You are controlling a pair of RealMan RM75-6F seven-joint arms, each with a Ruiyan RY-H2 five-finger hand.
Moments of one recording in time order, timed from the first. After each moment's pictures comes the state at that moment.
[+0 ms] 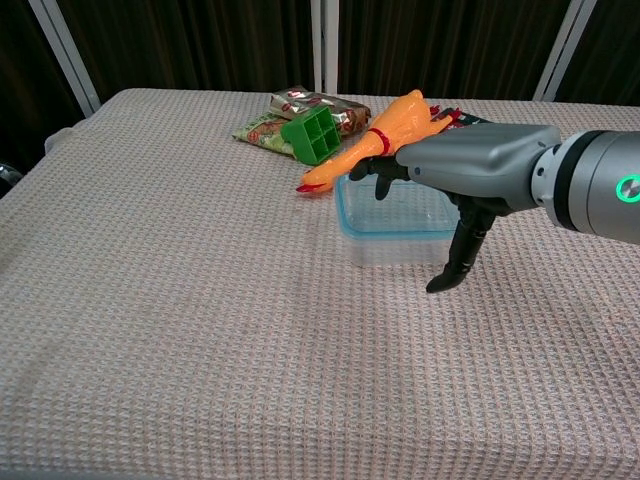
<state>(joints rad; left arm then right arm) -0.10 -1.23 -0.02 -1.45 1.55 1.52 0.07 0.96 -1.43 -0.02 -2.02 -0.71 1.13 -0.79</state>
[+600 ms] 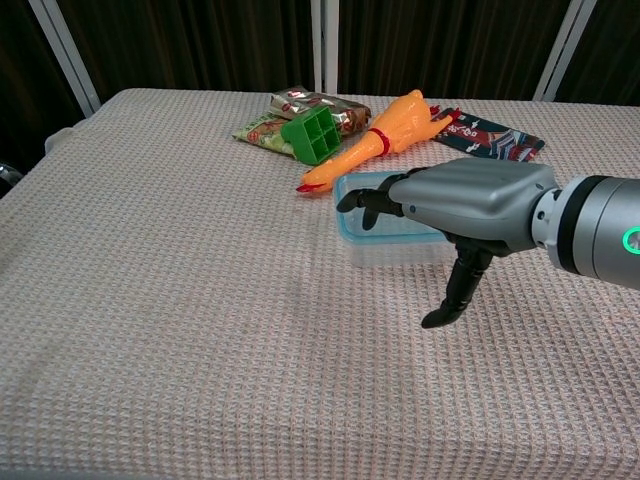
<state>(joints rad) -0.09 -1.23 -0.02 -1.46 1.56 1.53 0.08 0.91 -1.46 -0.05 -1.97 -0.80 1.08 -0.76</state>
